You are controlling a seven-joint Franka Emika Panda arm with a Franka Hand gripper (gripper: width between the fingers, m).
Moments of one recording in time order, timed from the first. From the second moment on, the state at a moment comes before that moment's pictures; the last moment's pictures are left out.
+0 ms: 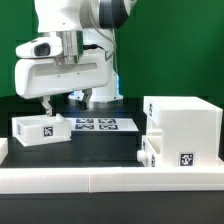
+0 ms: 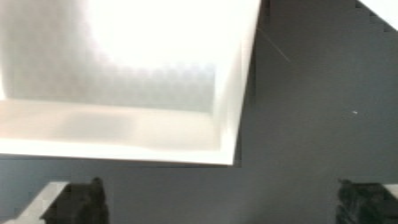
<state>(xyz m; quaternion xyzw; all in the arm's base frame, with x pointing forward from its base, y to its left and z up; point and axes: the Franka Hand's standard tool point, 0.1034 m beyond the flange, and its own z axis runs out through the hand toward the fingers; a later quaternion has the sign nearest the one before) 0.423 -0.091 0.058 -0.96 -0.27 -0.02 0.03</state>
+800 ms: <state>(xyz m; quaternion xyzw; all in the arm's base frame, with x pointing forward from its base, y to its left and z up) 0.390 -0.104 0.046 -0.97 -0.26 -0.03 0.01</state>
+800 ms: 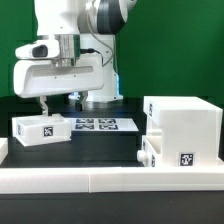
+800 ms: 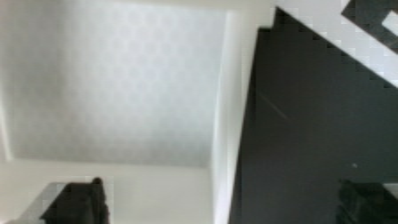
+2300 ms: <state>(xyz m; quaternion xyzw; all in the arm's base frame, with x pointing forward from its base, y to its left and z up) 0.365 -0.112 0.005 -0.97 -0.25 -0.03 0.01</state>
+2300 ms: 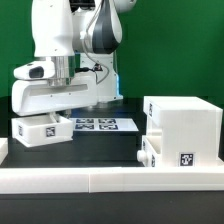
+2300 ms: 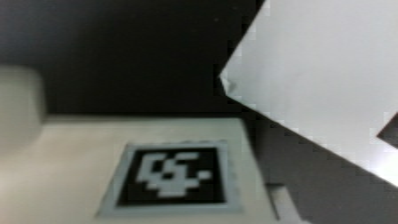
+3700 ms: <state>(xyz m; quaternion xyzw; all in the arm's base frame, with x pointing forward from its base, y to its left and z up) 0.438 -0.059 0.043 -0.91 -0.42 -0.01 0.03</state>
